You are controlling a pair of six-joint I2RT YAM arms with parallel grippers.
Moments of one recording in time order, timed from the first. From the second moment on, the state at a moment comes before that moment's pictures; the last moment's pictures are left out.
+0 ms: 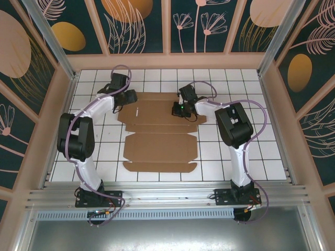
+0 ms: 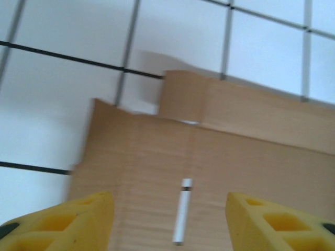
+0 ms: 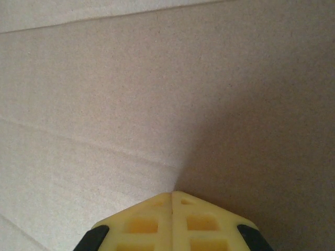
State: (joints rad) left arm -0.22 1.87 1.37 -0.43 -0.06 -0.43; right arm 0.49 2.14 1.43 -0.26 -0.29 0.53
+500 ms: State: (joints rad) left arm -0.12 1.98 1.37 -0.47 0.03 -0.34; right arm 0.49 2.14 1.43 -0.25 -0.30 0.51
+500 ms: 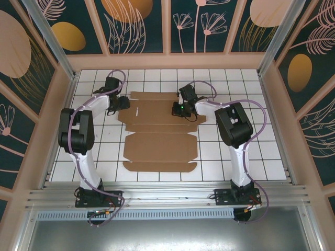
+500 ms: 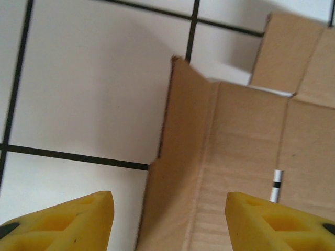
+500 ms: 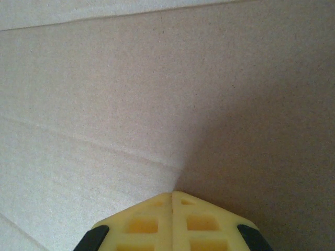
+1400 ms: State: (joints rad) left arm -0.04 1.96 1.33 -0.38 0.43 -0.38; right arm 0.49 2.18 1.46 -0.20 -0.32 0.49
